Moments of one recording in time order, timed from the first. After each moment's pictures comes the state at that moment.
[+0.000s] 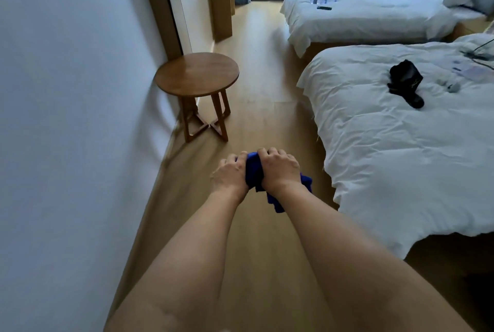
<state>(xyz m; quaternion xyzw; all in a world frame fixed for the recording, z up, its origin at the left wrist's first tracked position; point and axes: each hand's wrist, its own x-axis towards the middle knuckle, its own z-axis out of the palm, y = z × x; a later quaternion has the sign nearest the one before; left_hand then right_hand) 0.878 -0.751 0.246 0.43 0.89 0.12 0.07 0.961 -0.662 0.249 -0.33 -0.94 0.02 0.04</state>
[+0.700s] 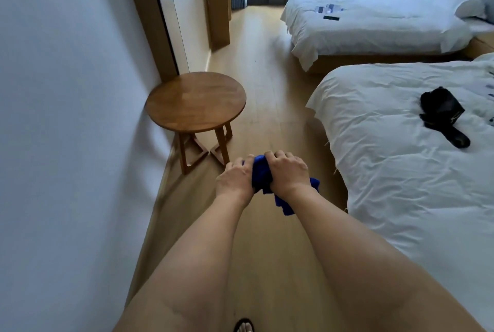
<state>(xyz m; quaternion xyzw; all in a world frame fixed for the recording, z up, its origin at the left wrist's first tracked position) 0.616 -0.559 0.227 0.47 0.87 0.14 0.06 0.711 -0.470 0.241 -0.33 -0.94 -0.01 0.03</state>
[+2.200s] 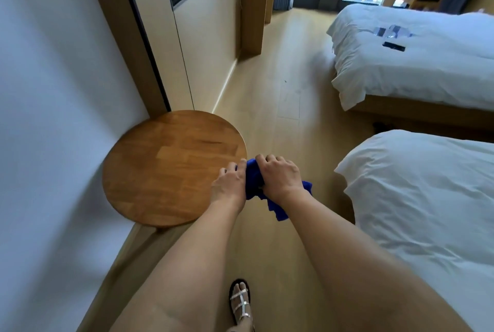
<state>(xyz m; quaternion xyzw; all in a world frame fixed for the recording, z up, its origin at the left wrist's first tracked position) 0.307 -0.090 0.203 0.35 0.92 0.13 0.10 0.371 0.018 0.218 -0.20 -0.98 -0.02 0.00</state>
